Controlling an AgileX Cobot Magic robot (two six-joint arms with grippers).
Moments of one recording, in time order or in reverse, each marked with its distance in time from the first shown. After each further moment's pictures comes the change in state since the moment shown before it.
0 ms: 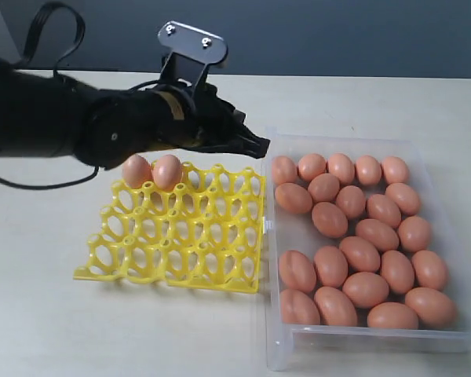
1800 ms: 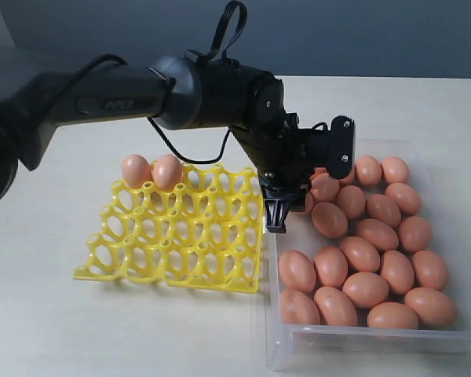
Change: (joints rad) left arm -0.106 0.483 -0.660 -0.122 0.766 1.124; right arm 0.000 0.000 0.000 0.000 0.000 0.000
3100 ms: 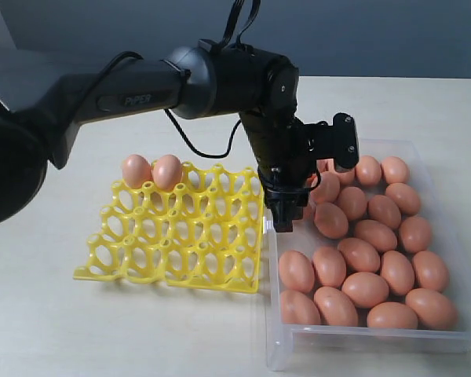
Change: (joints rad) left arm -0.002 0.060 -0.142 0.029 0.269 -0.180; right arm 0.000 0.000 0.000 0.000 0.000 0.000
